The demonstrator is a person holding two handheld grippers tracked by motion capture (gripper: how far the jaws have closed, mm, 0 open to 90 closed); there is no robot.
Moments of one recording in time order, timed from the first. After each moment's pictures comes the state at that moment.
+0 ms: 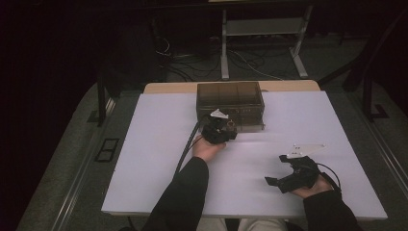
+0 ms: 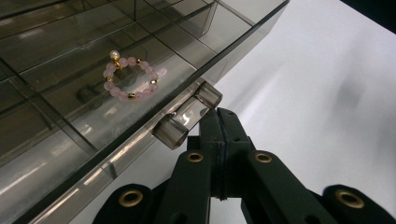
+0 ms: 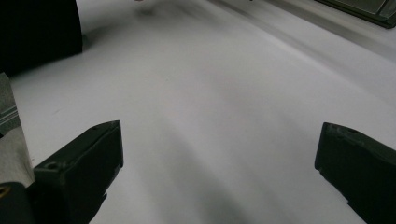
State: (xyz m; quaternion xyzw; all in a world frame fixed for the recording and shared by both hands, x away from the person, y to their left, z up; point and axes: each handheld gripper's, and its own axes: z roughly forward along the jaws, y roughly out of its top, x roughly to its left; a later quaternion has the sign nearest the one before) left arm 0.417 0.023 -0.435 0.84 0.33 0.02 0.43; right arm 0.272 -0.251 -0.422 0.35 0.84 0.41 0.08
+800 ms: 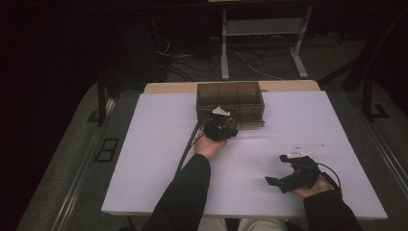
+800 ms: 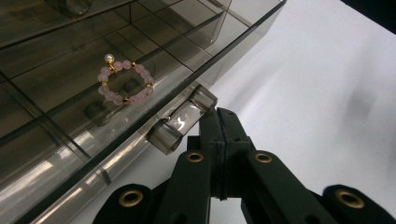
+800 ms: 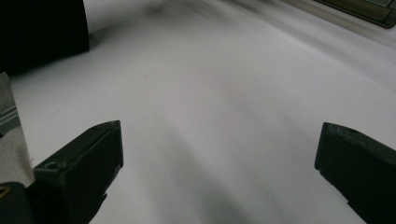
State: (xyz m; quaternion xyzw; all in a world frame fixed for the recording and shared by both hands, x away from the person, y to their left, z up) left arm 0.426 0.018 -0.435 0.84 0.34 0.02 0.43; right arm 0.273 -0.252 -0.422 0.35 0.84 0.41 0.08
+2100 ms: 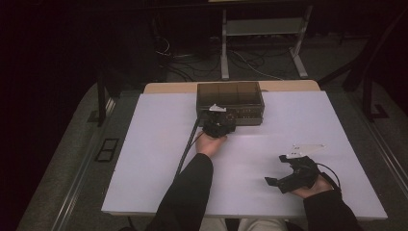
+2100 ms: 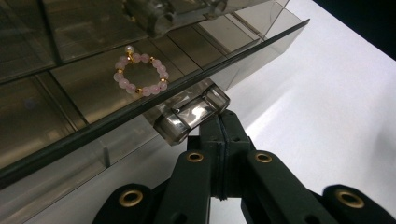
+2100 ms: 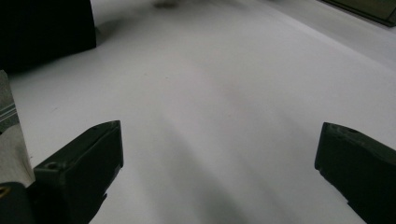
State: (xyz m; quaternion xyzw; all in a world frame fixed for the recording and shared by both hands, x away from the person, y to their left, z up) left arm 0.439 0.020 -0.444 0.79 0.40 0.03 0.46; right arm 0.273 -0.251 -0.422 0.35 0.84 0.40 0.08
